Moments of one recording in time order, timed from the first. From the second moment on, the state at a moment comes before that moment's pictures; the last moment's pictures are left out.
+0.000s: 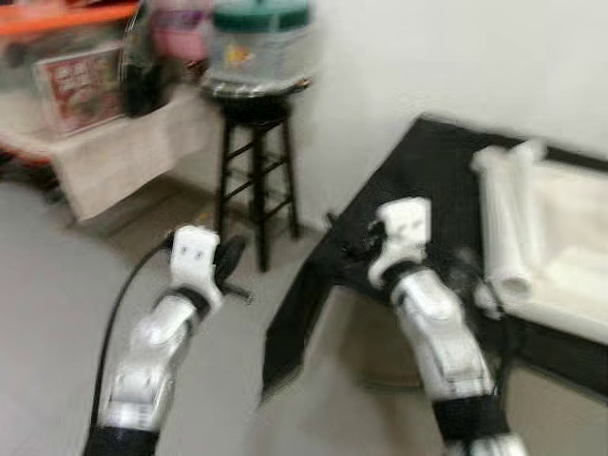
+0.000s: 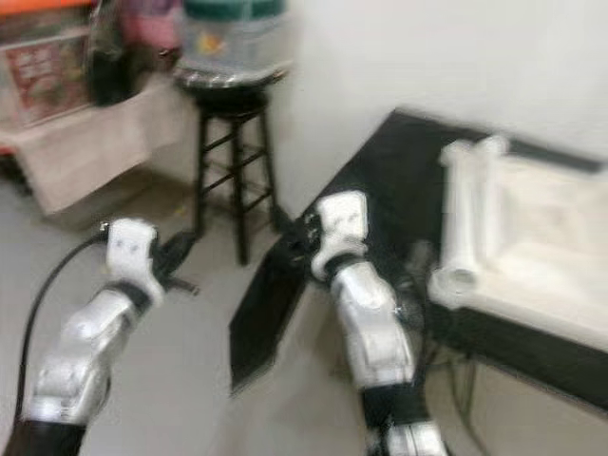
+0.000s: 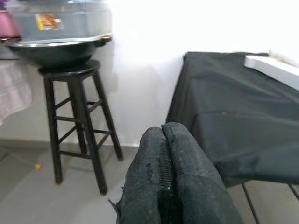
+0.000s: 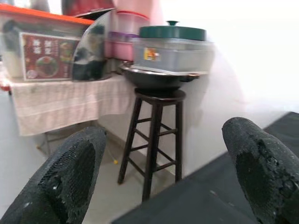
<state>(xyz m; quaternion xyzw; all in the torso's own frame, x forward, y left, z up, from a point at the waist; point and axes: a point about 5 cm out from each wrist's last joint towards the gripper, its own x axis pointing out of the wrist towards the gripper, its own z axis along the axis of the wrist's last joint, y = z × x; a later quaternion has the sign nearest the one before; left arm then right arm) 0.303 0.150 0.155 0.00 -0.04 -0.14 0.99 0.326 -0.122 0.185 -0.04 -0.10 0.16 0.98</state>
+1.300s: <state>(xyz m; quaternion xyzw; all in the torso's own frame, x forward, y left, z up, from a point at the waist) 0.305 0.137 0.161 0.02 -0.07 -0.15 0.99 0.328 -0.136 0.174 -0.12 -0.08 0.12 0.98</state>
